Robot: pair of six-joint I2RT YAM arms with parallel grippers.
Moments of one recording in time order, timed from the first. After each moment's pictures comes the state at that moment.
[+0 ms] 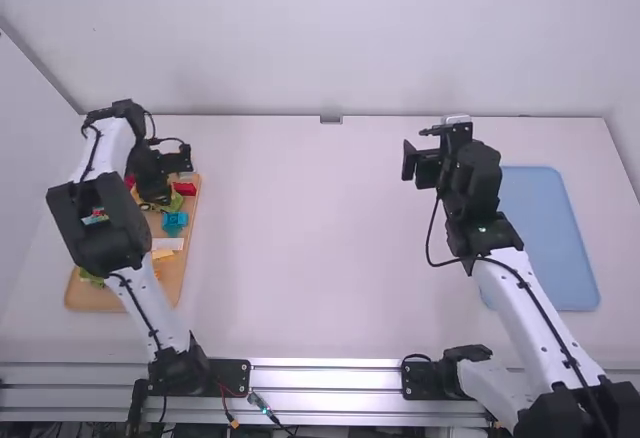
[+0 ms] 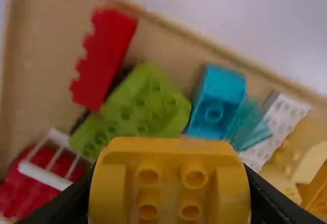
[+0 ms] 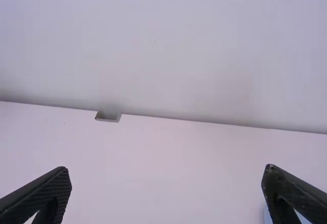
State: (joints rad) left arm 0.37 2.14 1.83 -1.24 -0.02 1.47; right arm 0.18 1.16 0.83 0.02 0.01 -0.02
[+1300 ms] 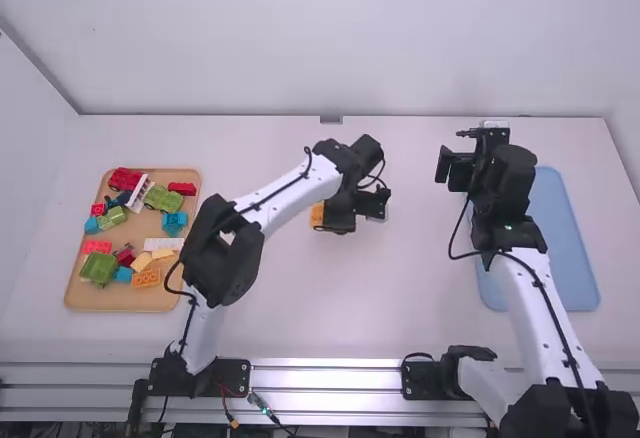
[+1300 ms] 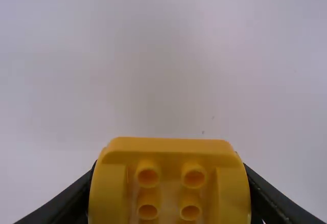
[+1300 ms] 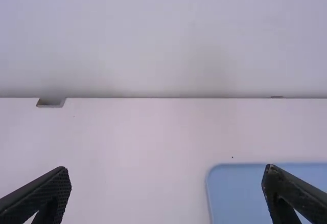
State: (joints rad) left arm -0.67 2.10 1.78 -1.13 0.02 0.91; right arm -0.03 1.16 0.83 -0.06 -0.04 -0.05
